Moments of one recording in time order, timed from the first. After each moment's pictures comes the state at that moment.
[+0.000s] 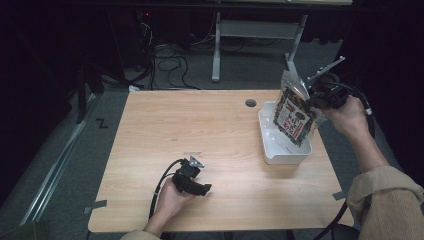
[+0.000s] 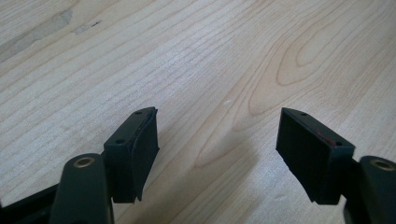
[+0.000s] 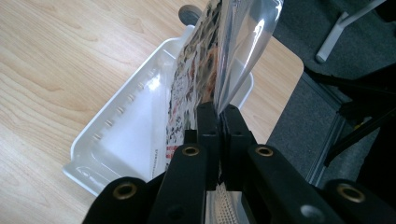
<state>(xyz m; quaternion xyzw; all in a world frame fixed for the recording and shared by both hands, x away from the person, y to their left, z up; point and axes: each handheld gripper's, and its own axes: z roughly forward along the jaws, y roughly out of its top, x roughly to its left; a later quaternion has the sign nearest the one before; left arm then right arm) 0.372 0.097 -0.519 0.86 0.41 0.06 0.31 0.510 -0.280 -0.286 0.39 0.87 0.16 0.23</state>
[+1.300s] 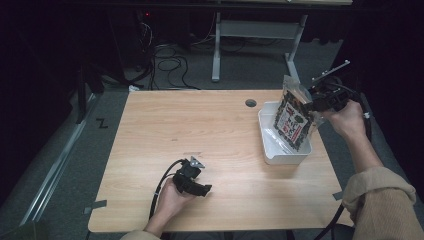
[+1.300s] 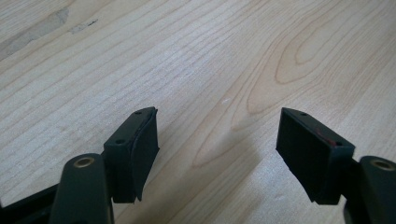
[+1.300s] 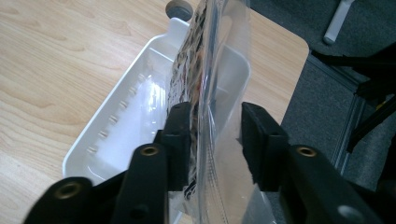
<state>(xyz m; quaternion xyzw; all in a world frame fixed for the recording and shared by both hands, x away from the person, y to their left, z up) 0.372 0.096 -0.519 0.86 0.41 0.06 0.31 0.523 -0.298 -0.306 0.45 0.85 0.18 0.21</state>
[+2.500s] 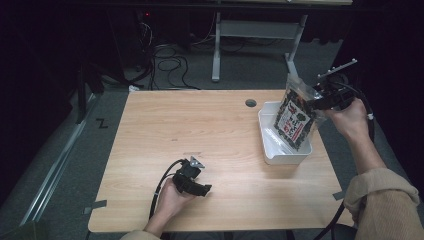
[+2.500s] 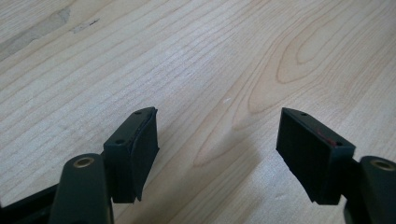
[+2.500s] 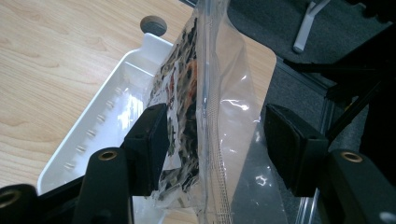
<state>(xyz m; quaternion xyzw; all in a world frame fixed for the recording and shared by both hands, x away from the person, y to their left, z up) 0.372 0.096 -0.519 0.86 0.41 0.06 0.31 0.518 -0.303 -0.298 0.46 0.83 0.19 0.26</state>
